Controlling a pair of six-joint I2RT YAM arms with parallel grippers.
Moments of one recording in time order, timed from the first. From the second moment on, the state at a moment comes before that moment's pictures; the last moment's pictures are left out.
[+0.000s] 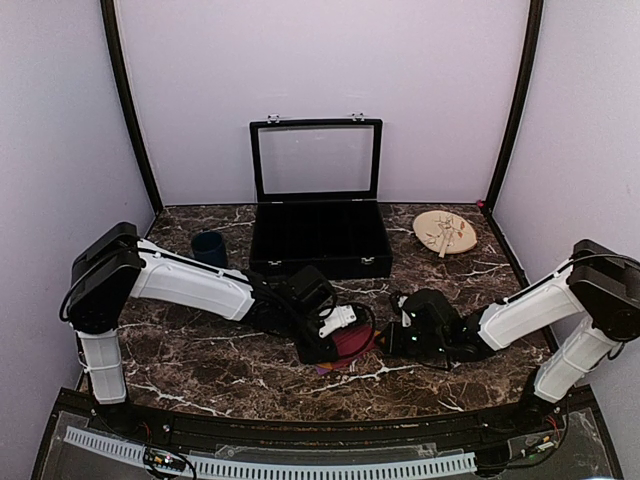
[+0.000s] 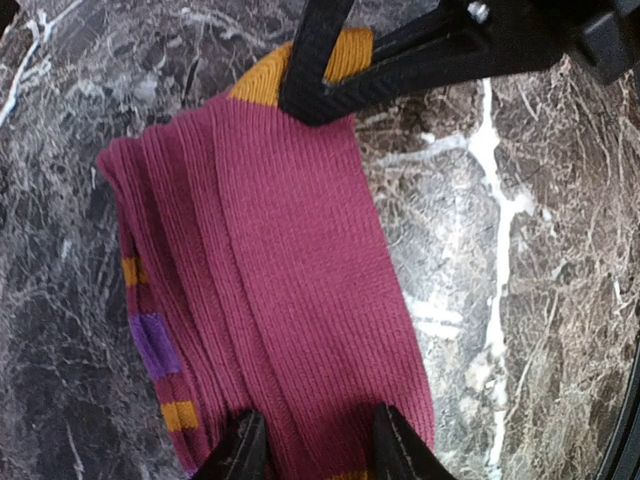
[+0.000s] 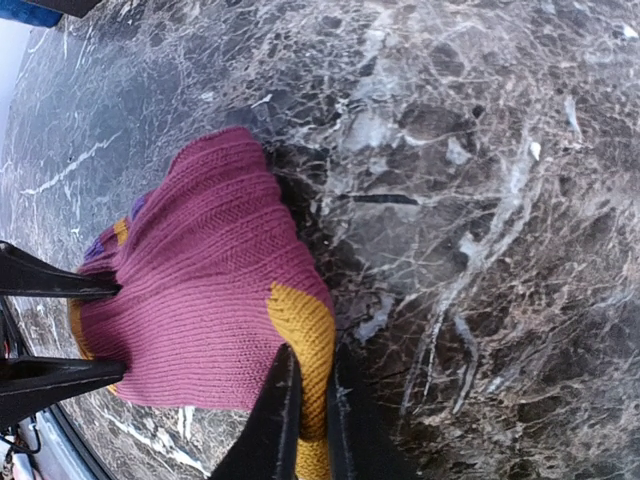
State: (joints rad) left arm -1.06 1.93 1.20 -0.30 0.16 0.18; right arm 0.94 1.56 0.48 0.31 0.05 0.85
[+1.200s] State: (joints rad) left arm -0.94 1.89 1.32 -0.28 0.26 -0.06; right arm 1.13 1.57 0.65 -0.03 0.44 0.69
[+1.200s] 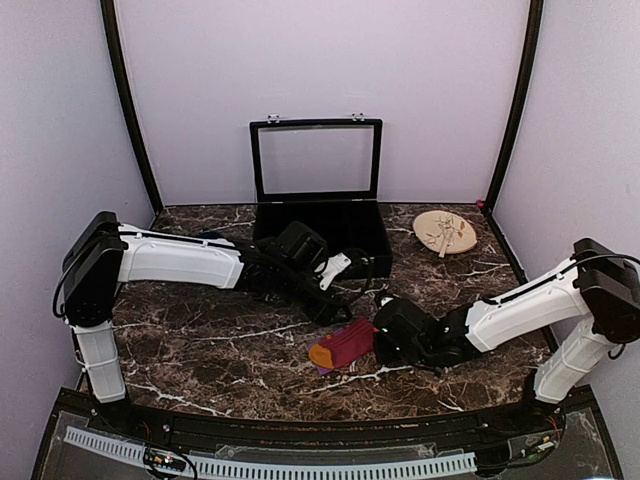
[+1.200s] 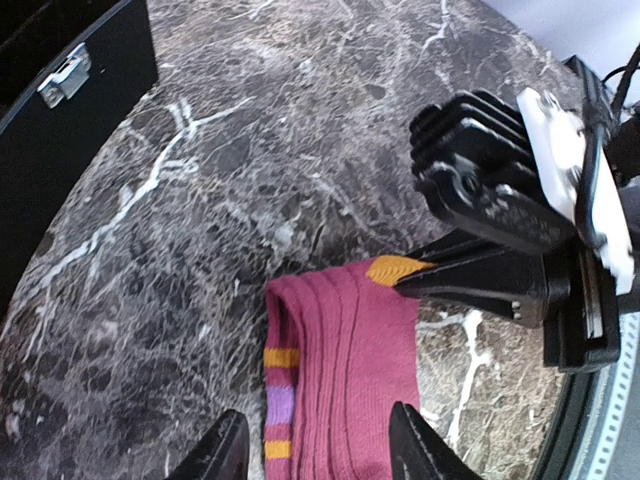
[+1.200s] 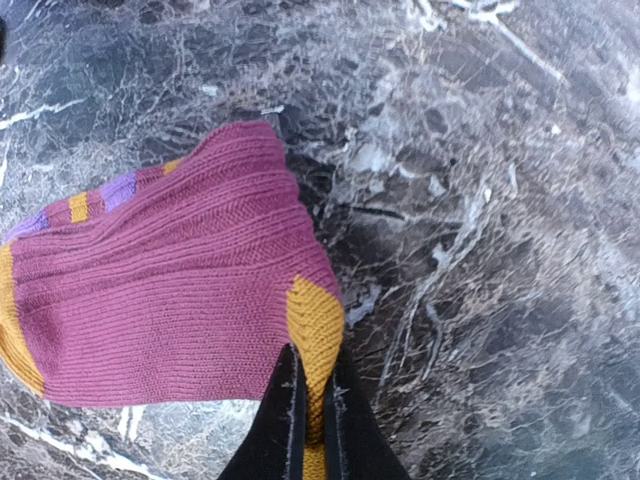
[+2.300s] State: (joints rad) left arm -0.83 2.08 1.42 -0.23 0.62 0.30; right arm 1.14 1.57 0.69 -0.01 0.48 0.34
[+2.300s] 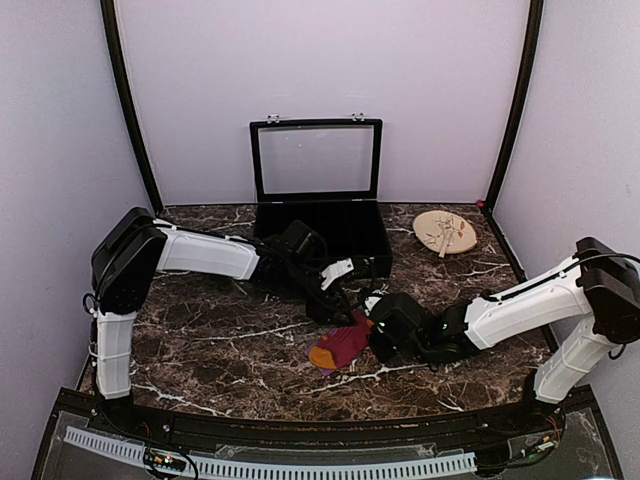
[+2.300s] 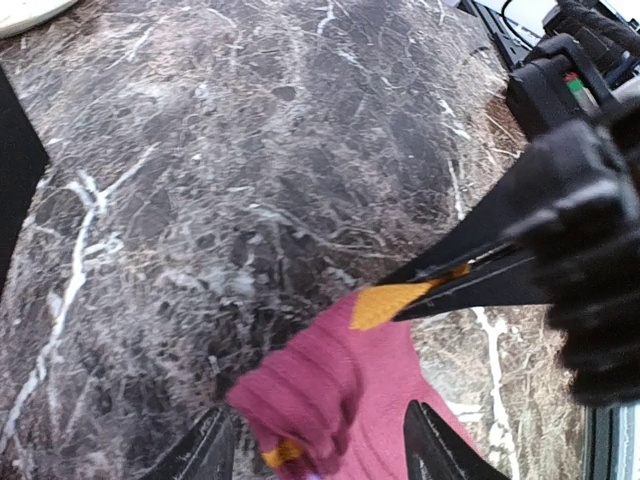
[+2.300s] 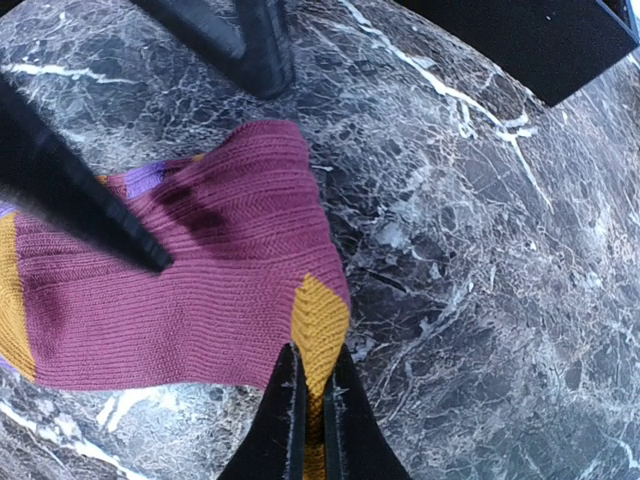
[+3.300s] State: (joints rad) left arm -0.77 2.17 1.51 -0.34 0.83 0.44; right arm 1.15 1.56 0.70 0.05 0.44 0.19
